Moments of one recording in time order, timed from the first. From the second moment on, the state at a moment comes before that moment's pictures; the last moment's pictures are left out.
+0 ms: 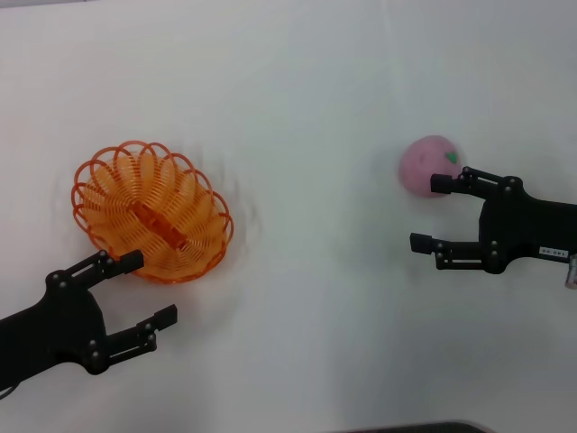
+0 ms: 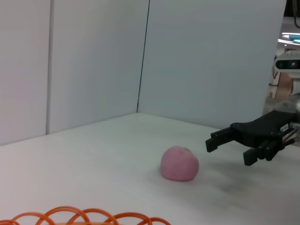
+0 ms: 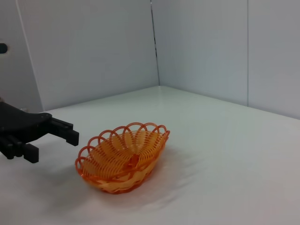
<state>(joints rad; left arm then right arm) -0.25 -2.17 0.31 0.55 2.24 1.76 -0.81 0.33 2.08 -0.52 -0.54 -2.08 -1.62 0.95</state>
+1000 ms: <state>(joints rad) -0.28 -2.16 0.29 0.60 2.21 1.74 -1.21 0.33 2.07 -0.52 -0.54 -2.08 -1.62 0.96</state>
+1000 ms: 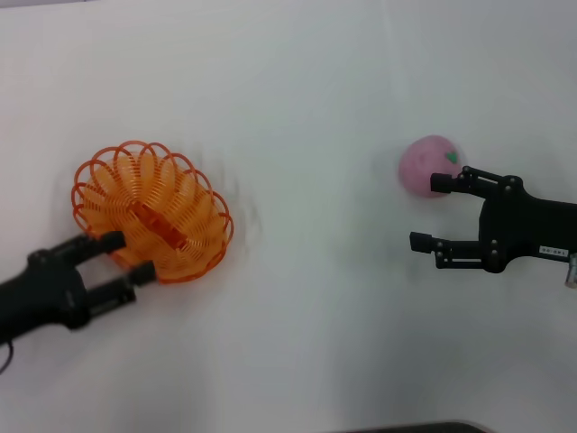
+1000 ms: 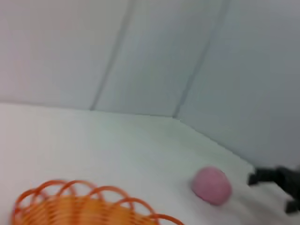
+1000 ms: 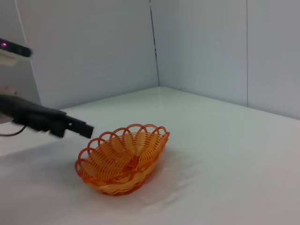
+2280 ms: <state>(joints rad) -0.45 -2.15 0.66 1.07 2.32 1.43 -2.05 0.34 2.07 -0.52 -0.54 -2.09 -1.63 0.98</state>
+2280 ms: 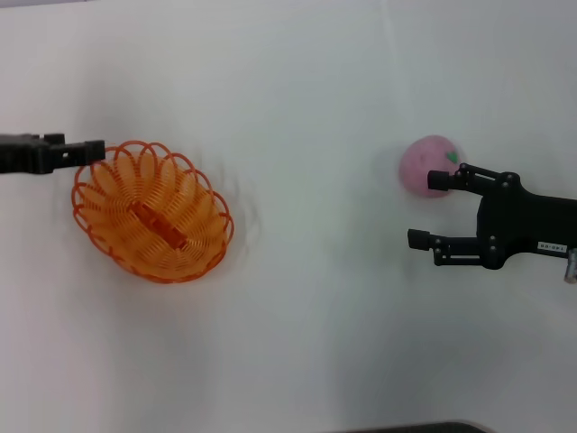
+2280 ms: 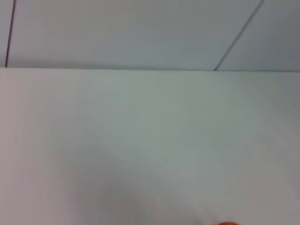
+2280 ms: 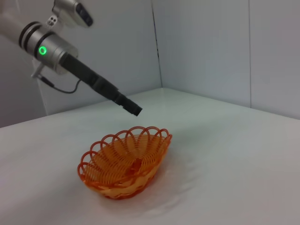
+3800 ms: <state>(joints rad) -0.63 -2.15 0.96 1.06 2.70 1.35 -2.19 0.34 2.08 -0.52 -0.54 -2.09 -1.62 0.98</state>
